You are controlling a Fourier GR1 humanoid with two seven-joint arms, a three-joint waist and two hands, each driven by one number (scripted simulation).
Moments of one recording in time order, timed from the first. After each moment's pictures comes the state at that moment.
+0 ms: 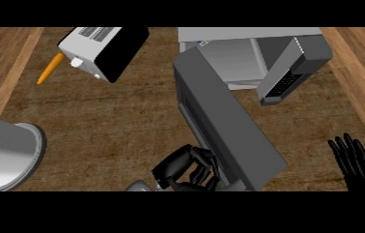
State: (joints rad) left arm -0.22 0.01 -0.67 -1.21 -0.09 -0.10 -0.27; right arm 0.23 -0.30 -0.23 -1.30 -0.21 0.52 -0.68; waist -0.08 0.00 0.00
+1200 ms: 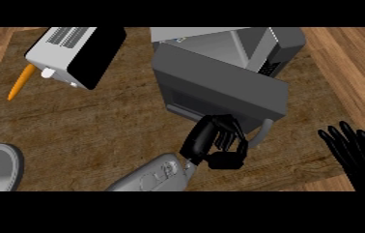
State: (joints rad) left arm -0.64 0.01 -0.95 -1.06 0.32 0.54 -0.21; right arm 0.27 -0.38 -0.08 -1.80 -0.49 0.63 -0.37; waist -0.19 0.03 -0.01
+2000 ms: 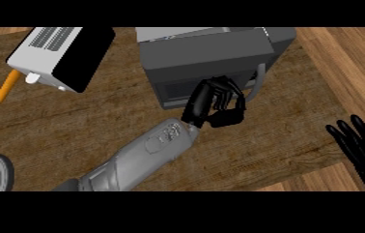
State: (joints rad) left arm -0.88 0.00 -0.86 -0.87 0.56 0.61 -0.28; right arm 0.26 -0.43 -0.10 -1.91 -0.60 0.58 -0.24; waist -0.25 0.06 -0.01
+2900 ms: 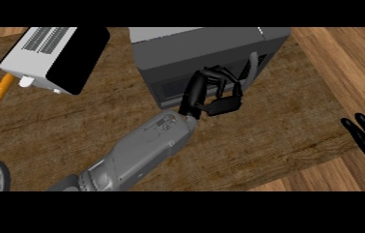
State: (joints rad) left arm -0.91 0.00 -0.81 -0.82 0.78 0.58 -0.39; right arm 0.23 -0.48 -0.14 -1.95 -0.71 0.56 -0.19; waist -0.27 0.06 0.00
